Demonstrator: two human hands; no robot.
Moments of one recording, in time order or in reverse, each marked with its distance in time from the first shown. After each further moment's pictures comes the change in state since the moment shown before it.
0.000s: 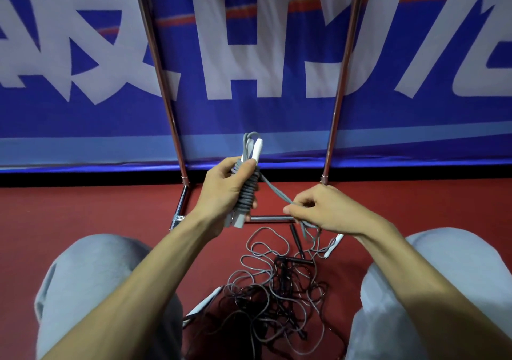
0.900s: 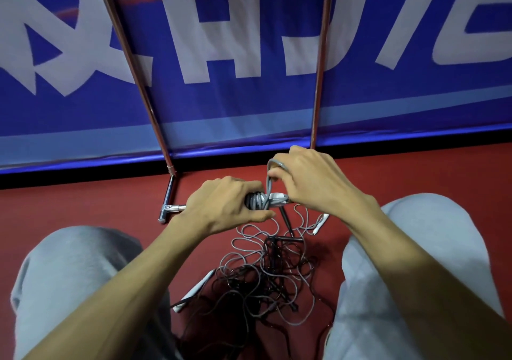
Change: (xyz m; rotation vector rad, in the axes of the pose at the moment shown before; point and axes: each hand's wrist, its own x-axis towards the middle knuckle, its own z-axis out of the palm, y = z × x) left_hand -0.004 -0.027 0.008 1.527 -0.422 0.457; right_hand -0.017 -0.016 -0.007 -0.449 0.306 -0.171
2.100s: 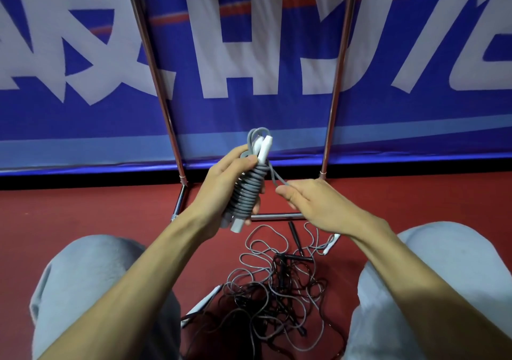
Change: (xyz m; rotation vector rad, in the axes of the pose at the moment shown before) left_hand -0.007 0.000 -0.043 -1.574 0.250 -0.248; right_hand 0.012 0.001 0.017 0.432 -0.151 0.000
